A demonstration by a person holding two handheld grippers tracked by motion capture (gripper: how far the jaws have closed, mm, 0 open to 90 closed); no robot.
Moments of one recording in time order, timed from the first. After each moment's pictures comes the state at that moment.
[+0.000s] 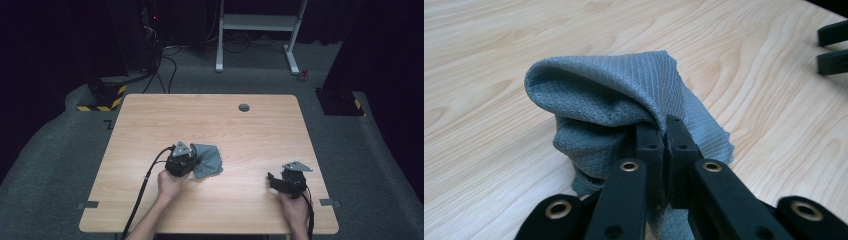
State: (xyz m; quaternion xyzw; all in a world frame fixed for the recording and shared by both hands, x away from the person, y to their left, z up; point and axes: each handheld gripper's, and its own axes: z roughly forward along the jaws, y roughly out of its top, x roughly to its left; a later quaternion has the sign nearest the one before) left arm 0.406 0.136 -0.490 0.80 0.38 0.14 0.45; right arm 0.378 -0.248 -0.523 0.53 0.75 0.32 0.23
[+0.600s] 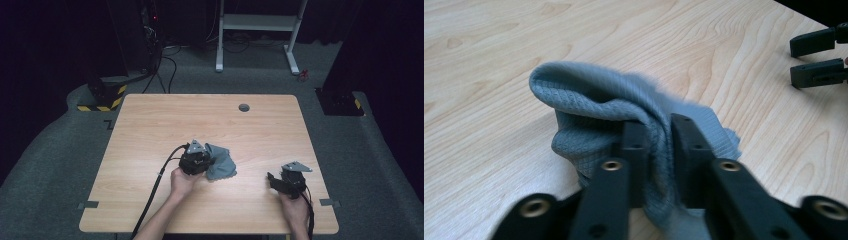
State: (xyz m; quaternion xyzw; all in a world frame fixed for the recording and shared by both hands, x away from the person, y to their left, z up) left arm 0.415 0.105 -0.491 0.81 0.37 0.12 0.44; right arm 0.377 -0.247 -0.523 0.51 0.76 0.33 0.23
